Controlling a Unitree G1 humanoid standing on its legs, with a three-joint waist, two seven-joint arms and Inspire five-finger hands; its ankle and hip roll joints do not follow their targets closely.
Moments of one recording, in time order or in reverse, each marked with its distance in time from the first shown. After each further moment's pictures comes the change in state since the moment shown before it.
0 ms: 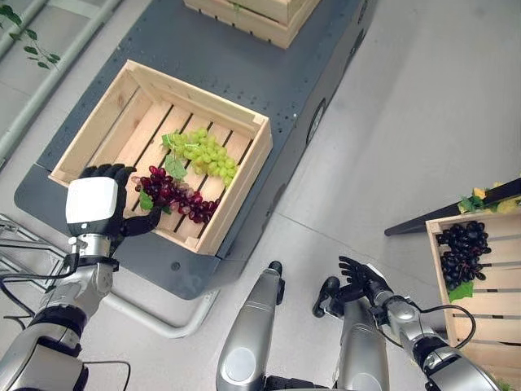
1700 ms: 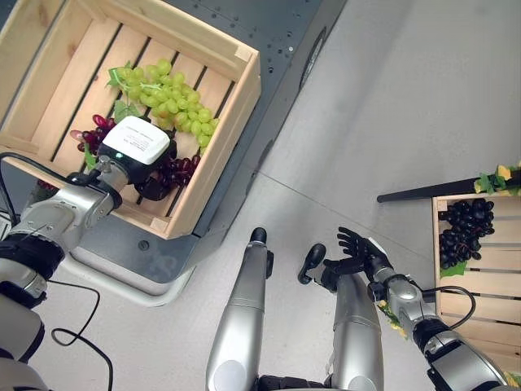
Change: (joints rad) left arm -0.416 0.244 -0.373 -0.274 0.081 0.046 -0.577; right arm -0.085 -0.034 0.014 -0.092 0.150 -0.042 0.006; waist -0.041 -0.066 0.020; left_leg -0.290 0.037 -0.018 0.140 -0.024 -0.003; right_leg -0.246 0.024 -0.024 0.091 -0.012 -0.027
